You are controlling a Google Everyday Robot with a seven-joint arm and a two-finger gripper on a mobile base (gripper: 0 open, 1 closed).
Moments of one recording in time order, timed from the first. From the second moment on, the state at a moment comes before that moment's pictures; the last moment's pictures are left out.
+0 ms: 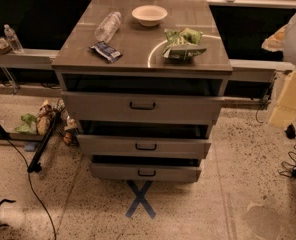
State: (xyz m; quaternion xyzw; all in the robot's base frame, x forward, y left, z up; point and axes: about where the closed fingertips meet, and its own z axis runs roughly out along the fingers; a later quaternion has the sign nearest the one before) arm 0.438 -0.217 0.976 -0.60 0.78 -0.03 0.16
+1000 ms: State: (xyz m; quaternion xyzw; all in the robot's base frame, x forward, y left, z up) arm 0.478 -0.162 0.982 -0.57 0.77 0.08 0.26
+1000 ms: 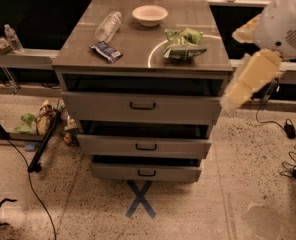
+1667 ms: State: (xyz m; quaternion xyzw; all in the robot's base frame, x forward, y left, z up) arm 0.535 -0.065 1.013 -0.50 0.76 0.22 0.36
